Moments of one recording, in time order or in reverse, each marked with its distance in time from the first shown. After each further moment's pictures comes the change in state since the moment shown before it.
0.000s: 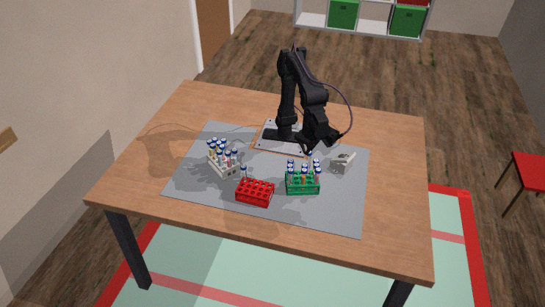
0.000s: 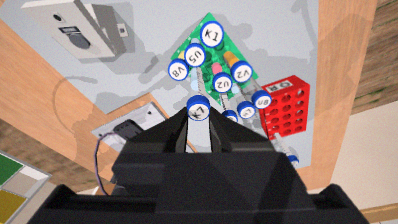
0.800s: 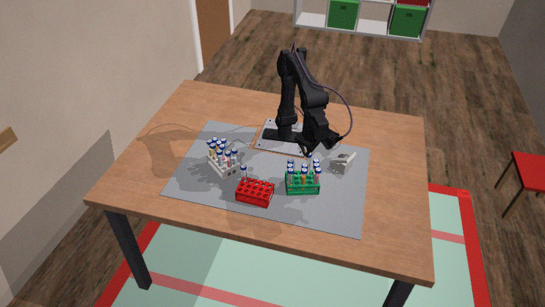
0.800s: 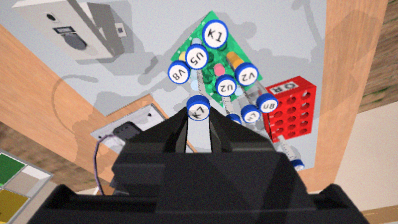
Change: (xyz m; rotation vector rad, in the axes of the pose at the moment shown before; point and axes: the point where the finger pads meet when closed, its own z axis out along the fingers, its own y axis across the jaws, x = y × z) arm 0.001 0.002 0.011 -0.004 0.007 0.005
